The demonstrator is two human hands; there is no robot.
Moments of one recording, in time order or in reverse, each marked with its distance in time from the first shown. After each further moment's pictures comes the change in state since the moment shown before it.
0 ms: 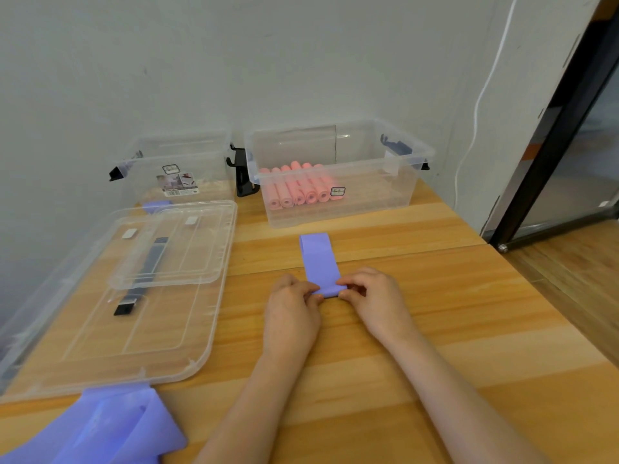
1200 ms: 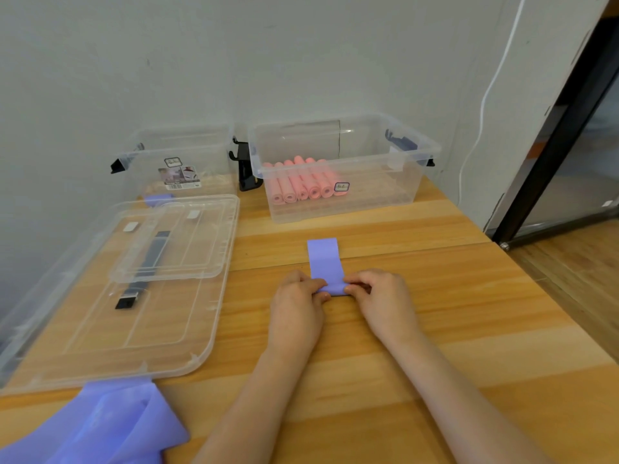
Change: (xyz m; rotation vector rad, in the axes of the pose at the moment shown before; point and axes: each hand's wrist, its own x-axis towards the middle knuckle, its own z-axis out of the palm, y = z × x) left_hand -0.001 0.000 -0.001 0.019 -0.063 0.051; right_hand -0.007 -0.009 -0.004 -0.044 0.044 0.030
